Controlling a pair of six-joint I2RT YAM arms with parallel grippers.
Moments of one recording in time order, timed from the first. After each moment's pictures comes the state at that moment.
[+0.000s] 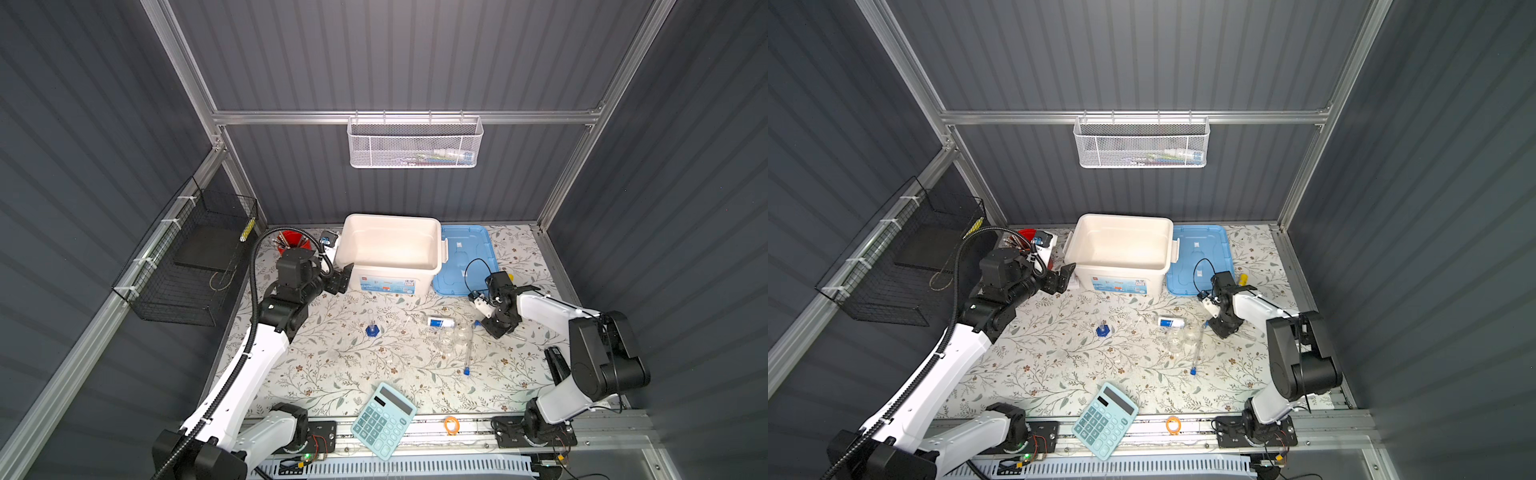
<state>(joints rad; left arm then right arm) -0.31 1.08 1.00 -0.31 0.08 0.20 0.20 1.60 0.86 -0.66 0.11 -0.47</state>
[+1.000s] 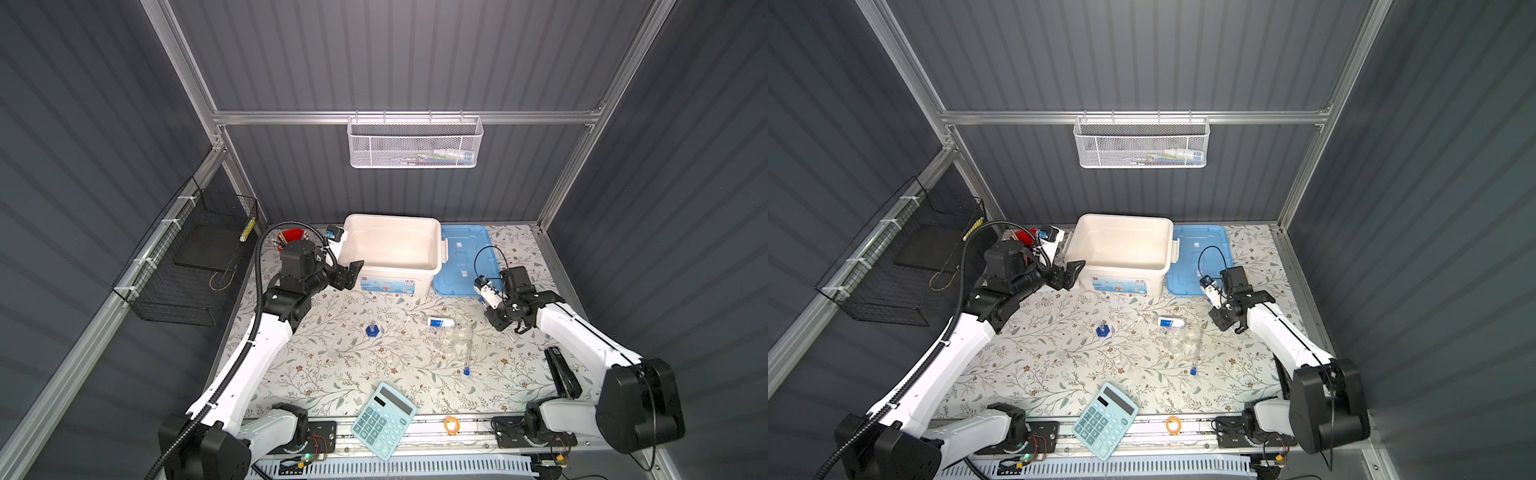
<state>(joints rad) -0.31 1.16 1.07 -0.31 0.27 0.13 0.20 1.27 0.84 -0.63 -0.01 -0.44</state>
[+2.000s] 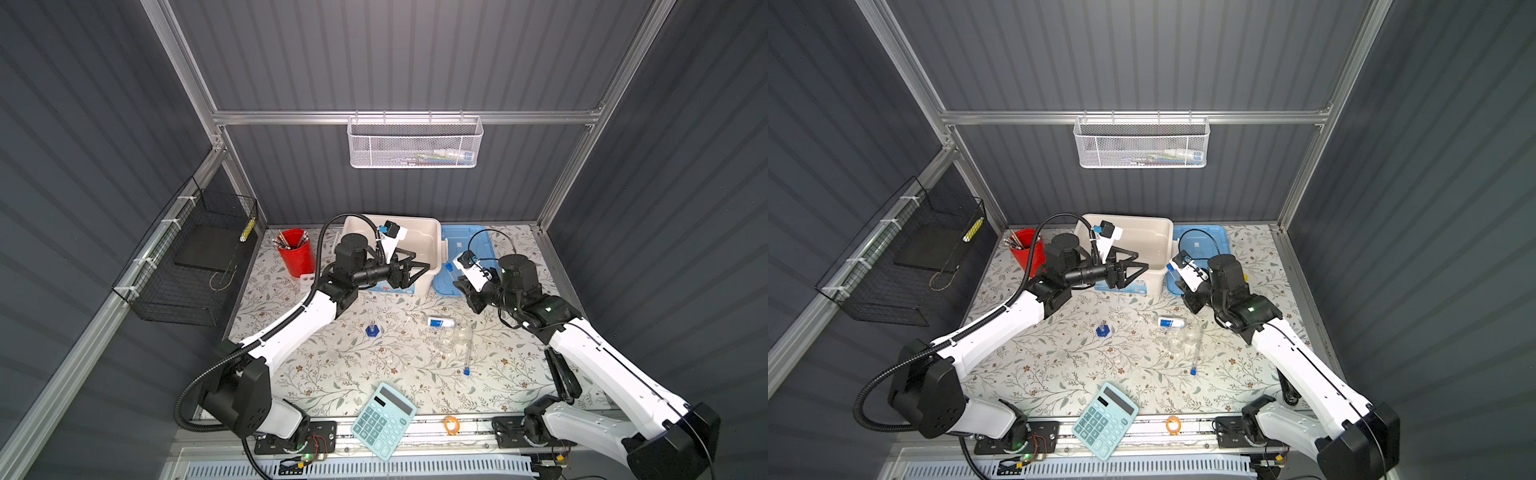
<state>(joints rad) -0.59 1.48 1.13 0.18 0.68 -0.28 0.48 1.09 0.97 -0.40 -0.18 -0.30</state>
